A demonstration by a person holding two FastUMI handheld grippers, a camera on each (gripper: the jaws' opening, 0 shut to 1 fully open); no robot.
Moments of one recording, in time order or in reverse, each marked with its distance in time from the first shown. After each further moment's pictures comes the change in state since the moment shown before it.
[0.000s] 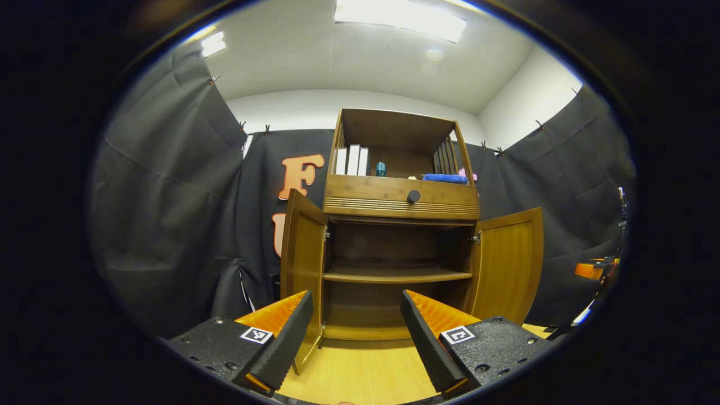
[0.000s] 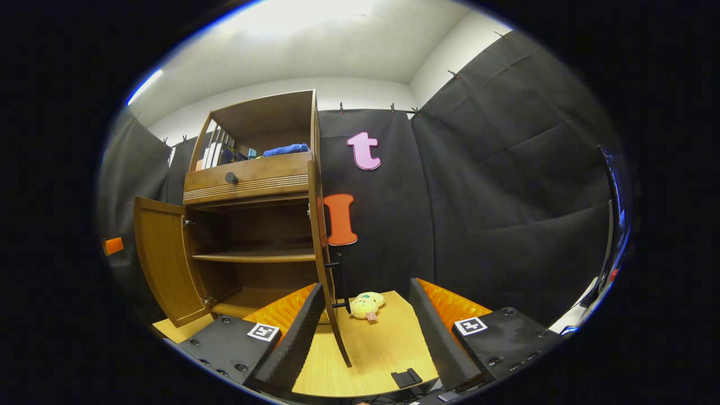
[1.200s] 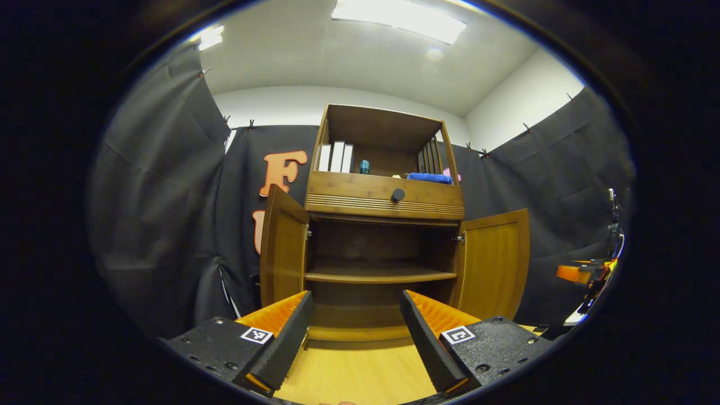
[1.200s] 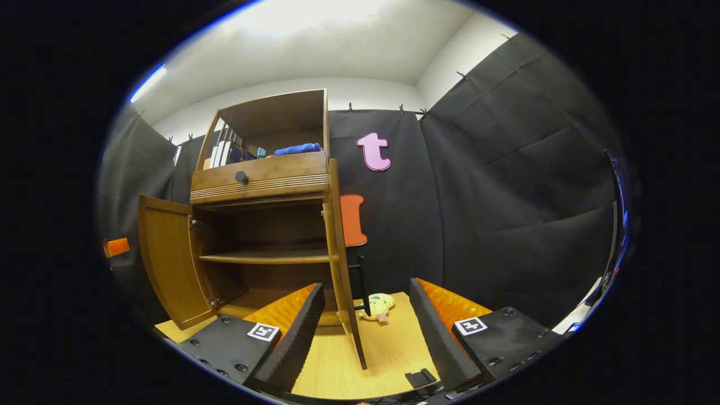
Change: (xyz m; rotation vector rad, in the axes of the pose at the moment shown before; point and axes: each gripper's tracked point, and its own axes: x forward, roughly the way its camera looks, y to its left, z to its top) left arm 0.018 -0.008 -0.004 -0.018 0.005 -0.103; right arm 0.009 0.039 -0.002 -0.012 -0.001 0.022
